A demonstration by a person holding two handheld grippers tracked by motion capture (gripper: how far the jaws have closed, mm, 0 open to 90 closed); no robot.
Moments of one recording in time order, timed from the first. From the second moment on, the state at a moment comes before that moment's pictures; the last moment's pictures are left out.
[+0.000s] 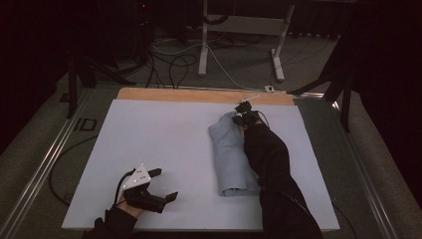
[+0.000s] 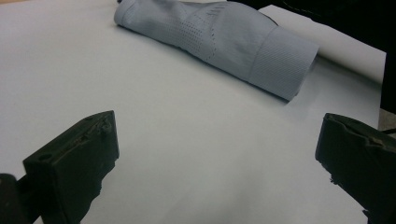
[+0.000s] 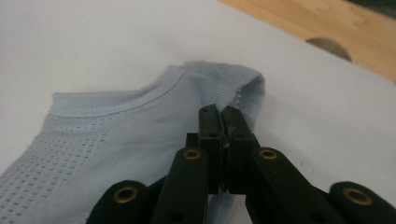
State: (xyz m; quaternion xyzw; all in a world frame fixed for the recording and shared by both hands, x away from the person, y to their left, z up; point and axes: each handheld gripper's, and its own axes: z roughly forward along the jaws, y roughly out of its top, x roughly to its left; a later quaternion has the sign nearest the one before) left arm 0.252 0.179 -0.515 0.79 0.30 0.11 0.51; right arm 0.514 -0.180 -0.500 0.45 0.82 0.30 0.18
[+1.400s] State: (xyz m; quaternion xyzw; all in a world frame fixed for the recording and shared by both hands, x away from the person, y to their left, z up) left arm 0.251 0.194 -0.504 0.79 0.31 0.12 0.52; right arm 0.406 -0.171 -0.448 0.35 0.85 0.37 0.15
